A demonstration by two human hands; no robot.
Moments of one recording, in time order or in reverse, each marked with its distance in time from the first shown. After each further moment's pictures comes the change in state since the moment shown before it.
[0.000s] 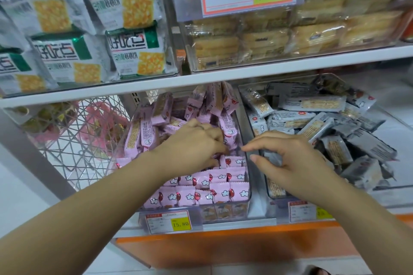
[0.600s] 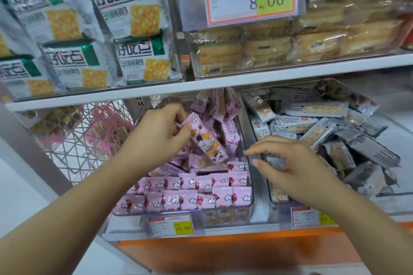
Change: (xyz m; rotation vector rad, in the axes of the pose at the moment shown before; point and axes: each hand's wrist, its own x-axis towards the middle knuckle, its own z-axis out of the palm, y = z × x) left_hand -0.046 -0.016 -0.030 -0.694 0.419 -0.544; right_hand 0.001 -0.003 -0.001 0.035 -0.032 0.056
